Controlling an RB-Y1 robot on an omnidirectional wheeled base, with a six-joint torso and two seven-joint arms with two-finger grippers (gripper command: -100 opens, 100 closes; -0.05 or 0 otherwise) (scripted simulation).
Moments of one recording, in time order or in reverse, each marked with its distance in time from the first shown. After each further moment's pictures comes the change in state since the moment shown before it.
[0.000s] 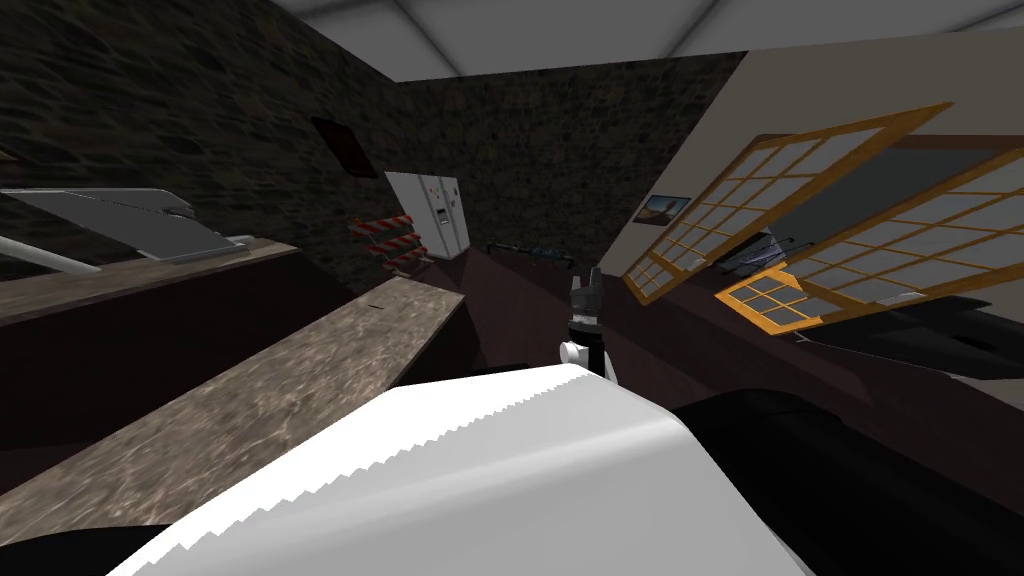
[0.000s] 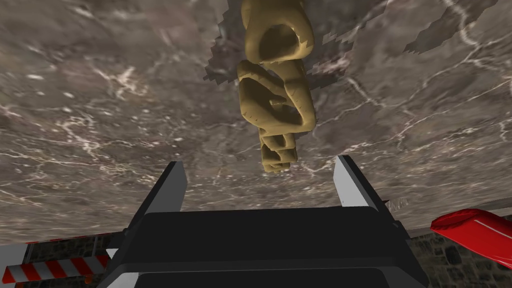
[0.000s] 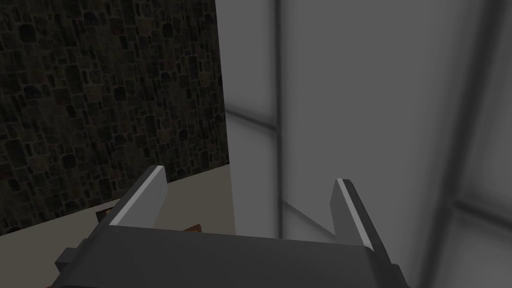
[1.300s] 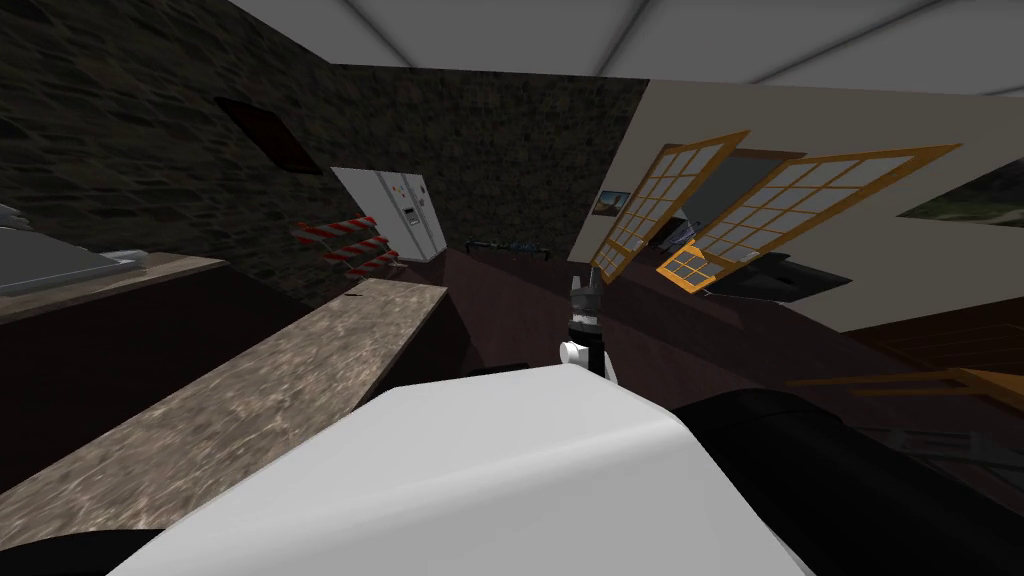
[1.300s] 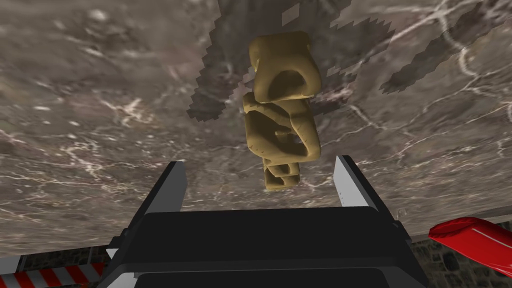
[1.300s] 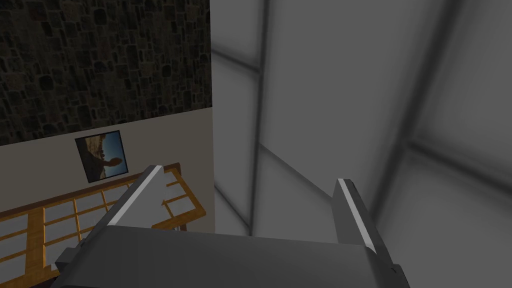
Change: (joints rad) left arm 0.127 0.095 0.040 -0.322 0.188 0.271 0.015; right arm 0.000 0.000 0.000 0.000 0.000 0.000 0.000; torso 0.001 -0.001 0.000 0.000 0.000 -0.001
